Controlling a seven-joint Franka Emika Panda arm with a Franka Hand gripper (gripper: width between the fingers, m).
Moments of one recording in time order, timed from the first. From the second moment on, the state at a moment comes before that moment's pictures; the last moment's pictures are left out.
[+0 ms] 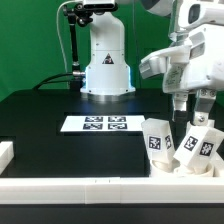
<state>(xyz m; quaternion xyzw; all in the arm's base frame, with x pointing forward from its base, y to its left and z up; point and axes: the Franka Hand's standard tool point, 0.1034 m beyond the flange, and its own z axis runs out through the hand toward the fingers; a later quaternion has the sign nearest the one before) 0.655 0.079 0.107 0.66 0.73 0.04 0.16</state>
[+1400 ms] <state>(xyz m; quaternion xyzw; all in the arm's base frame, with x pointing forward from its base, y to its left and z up) 0.649 0.095 0.075 0.65 0.75 -0.04 0.15</state>
